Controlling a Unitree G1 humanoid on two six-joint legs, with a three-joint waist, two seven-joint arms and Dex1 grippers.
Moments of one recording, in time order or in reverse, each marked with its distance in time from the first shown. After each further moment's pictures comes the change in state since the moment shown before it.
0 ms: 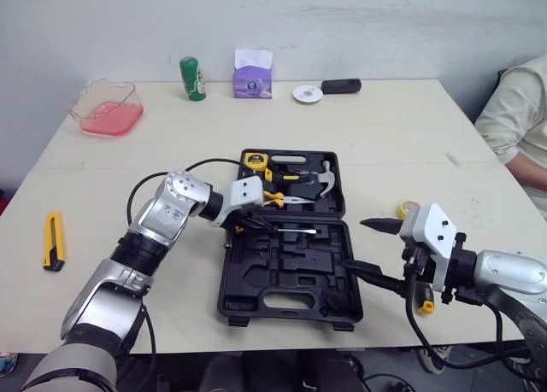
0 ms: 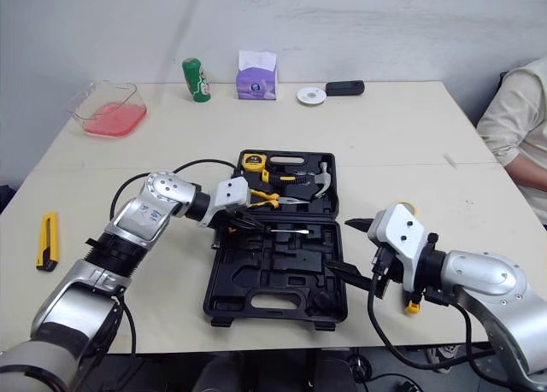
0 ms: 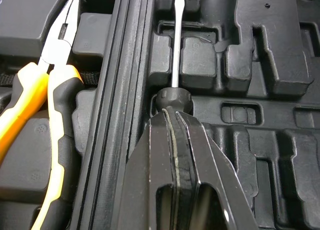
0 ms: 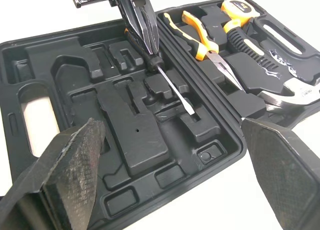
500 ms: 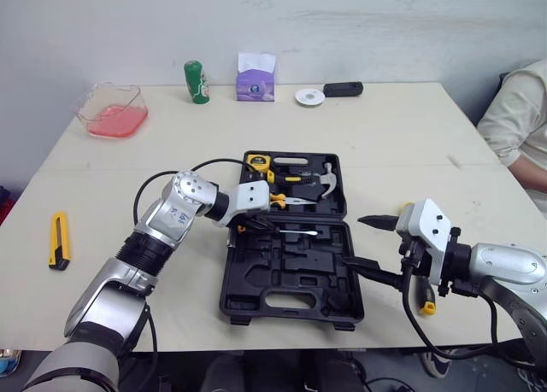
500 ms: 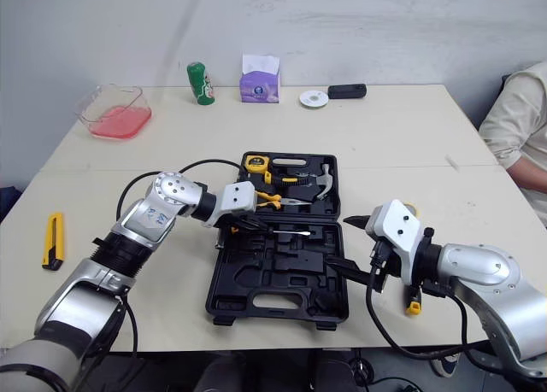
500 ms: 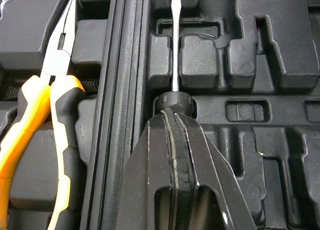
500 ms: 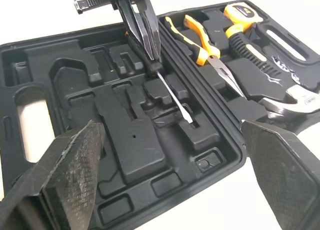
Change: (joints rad) left arm -0.007 -0.018 -0.017 0.007 0.042 -0.061 0.025; right arm -0.051 0.000 0.042 0.059 -0.023 -0.010 0.025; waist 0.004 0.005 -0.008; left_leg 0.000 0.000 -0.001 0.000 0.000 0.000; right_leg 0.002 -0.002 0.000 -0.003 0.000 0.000
